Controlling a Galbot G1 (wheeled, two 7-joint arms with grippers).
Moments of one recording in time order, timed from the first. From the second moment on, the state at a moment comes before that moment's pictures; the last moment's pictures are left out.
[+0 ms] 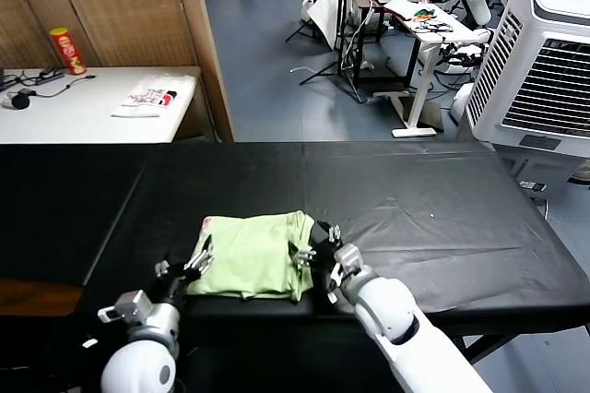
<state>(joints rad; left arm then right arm) 1.48 -1.48 -0.61 -2.07 -0.46 0.32 -0.09 -1.01 1.21 0.04 1.84 0.21 -0.45 -0.04</state>
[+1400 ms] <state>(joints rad) 1.44 -1.56 -0.65 -1.89 -0.74 0.17 0.00 -1.11 1.19 0.16 2.01 0.37 -0.39 -0.04</state>
